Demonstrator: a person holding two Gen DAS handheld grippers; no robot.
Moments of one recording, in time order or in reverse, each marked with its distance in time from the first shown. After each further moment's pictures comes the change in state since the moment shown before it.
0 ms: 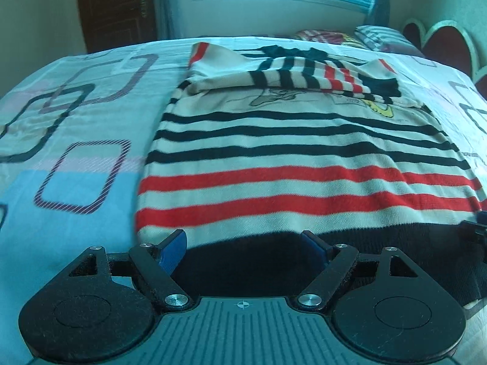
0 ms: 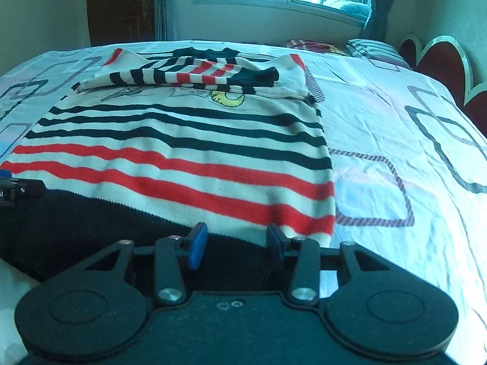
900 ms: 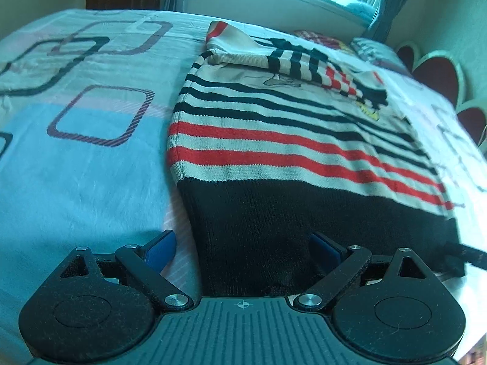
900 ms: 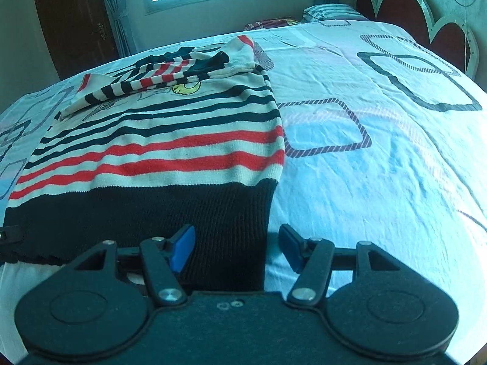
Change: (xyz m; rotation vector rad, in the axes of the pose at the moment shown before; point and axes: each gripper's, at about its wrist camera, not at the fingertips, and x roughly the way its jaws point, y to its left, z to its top) left arm -0.025 0.055 -0.036 -0.158 0.050 -0.188; right arm -0.034 -0.034 -0.039 0.277 0.033 0.025
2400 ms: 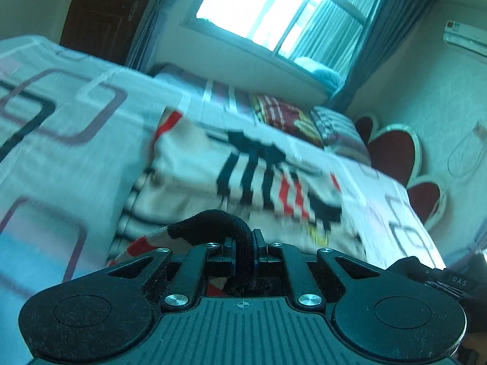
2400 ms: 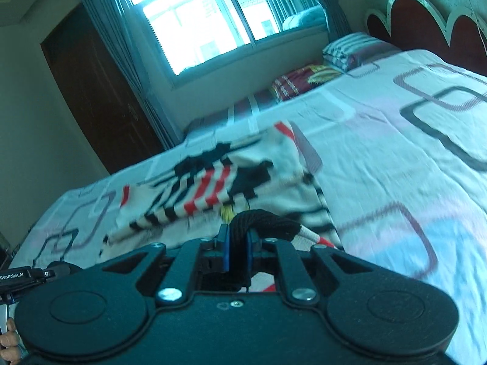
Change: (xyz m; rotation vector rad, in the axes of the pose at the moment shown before) left arm 0.019 -0.009 0.142 -0.094 -0.229 -0.214; right arm 0.021 -0.001 0.139 0.163 -0.252 0.244
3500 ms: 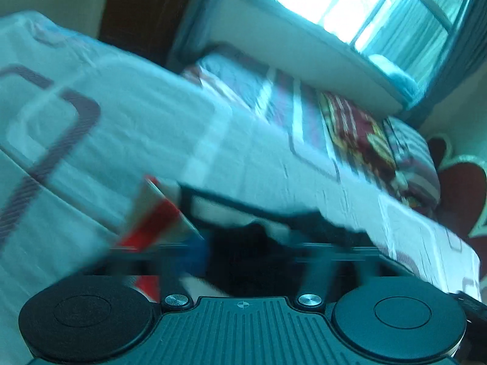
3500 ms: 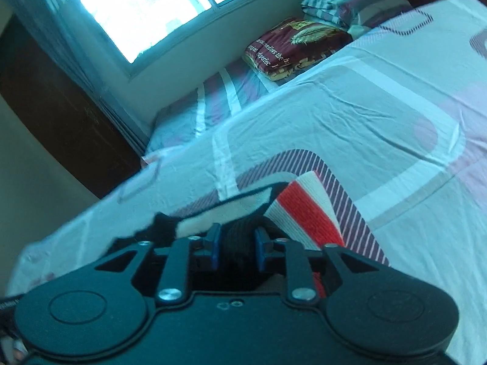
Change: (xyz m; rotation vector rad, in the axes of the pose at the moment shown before) left arm 0.260 0.030 0.155 -0.150 0.051 0.243; right arm 0.288 -0.064 0.125 0.201 0.106 -0.029
